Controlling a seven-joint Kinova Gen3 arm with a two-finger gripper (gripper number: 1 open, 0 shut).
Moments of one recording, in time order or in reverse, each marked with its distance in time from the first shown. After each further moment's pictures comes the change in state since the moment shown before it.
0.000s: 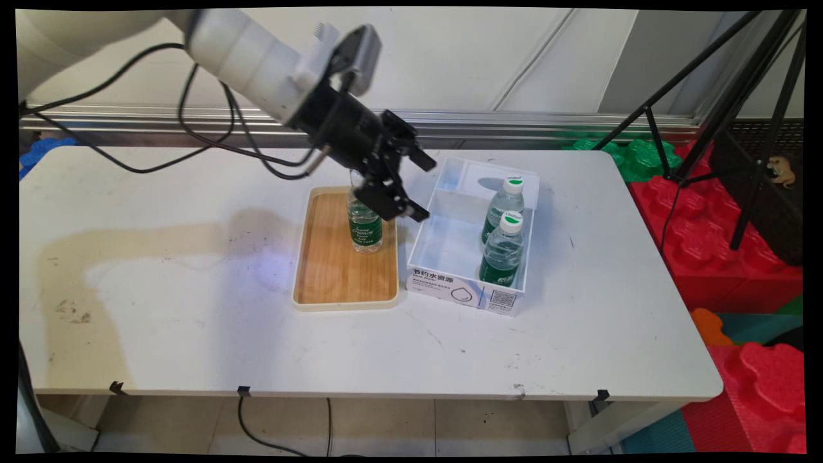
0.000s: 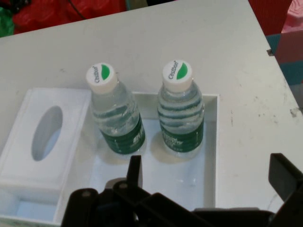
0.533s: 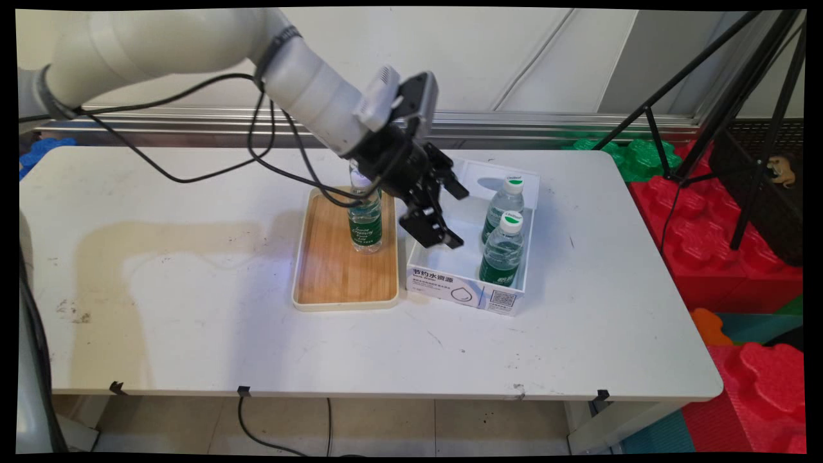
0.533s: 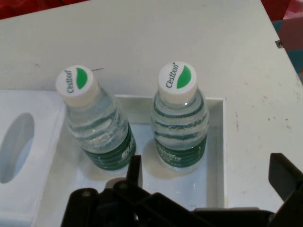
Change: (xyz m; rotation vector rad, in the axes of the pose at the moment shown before) arm 0.010 -0.005 0.073 -0.036 -0.047 0.004
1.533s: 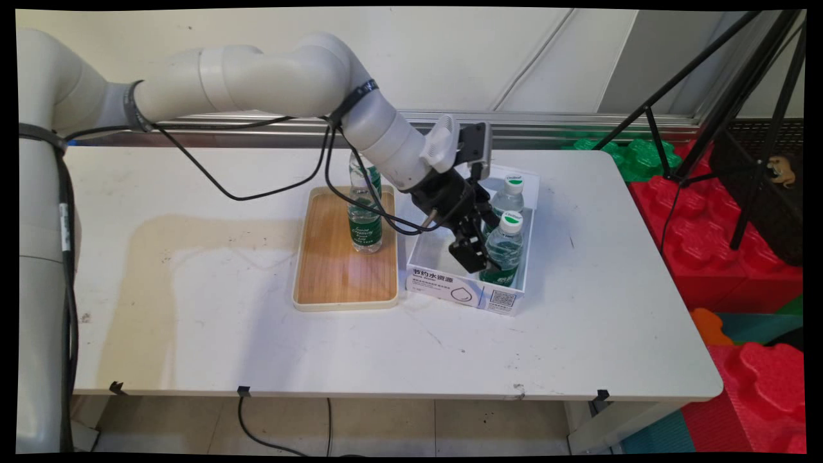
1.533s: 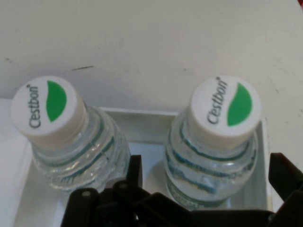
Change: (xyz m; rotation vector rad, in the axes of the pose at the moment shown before) arm 0.004 -0.019 0.098 -0.033 -0.033 -0.030
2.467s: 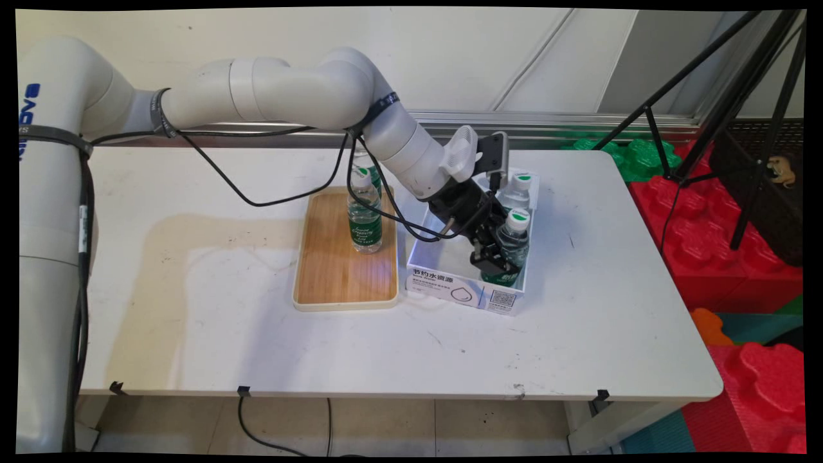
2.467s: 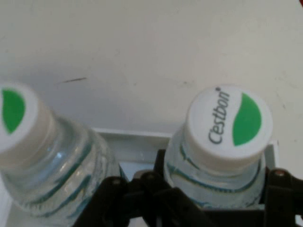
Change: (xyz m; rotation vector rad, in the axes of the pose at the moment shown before) arm 0.006 -0.005 0.030 -0.019 0.009 -0.008
